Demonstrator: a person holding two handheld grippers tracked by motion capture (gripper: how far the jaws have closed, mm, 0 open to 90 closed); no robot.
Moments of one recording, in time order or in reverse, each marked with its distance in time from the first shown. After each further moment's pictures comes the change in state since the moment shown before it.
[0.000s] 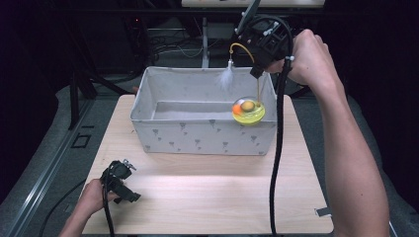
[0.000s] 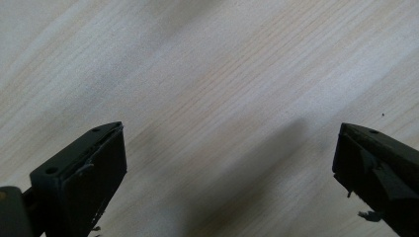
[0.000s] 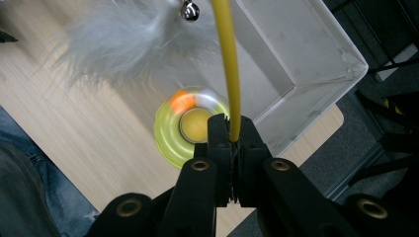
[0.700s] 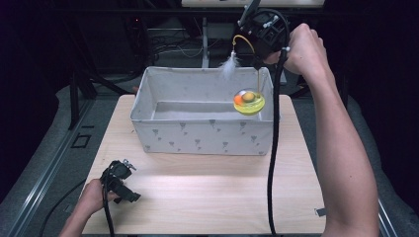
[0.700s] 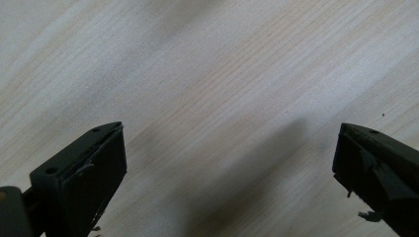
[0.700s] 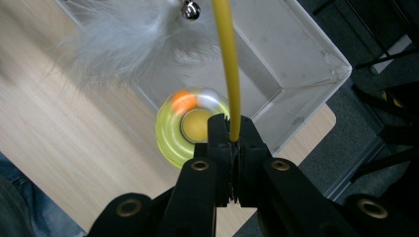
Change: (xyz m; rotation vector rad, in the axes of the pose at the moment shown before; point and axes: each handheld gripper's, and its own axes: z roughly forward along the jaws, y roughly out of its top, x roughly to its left) left arm 0.000 0.000 0.000 0.001 -0.001 0.004; right arm -0.033 0.014 0.021 -0.006 -0.012 0.068
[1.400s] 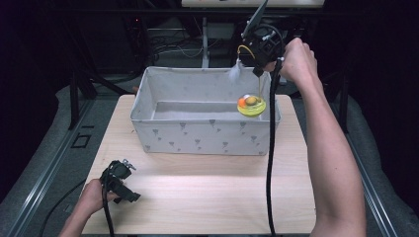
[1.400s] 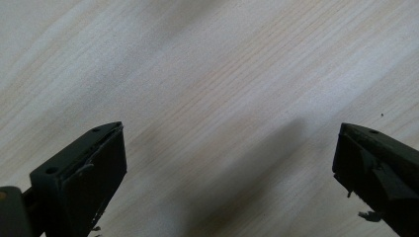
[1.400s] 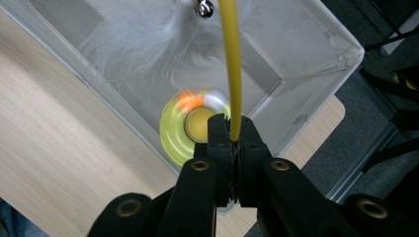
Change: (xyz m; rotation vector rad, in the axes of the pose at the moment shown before) left arm 0.000 0.000 -0.001 -0.004 0.002 -0.001; right arm -0.026 -0.003 0.057 0.038 0.006 0.056
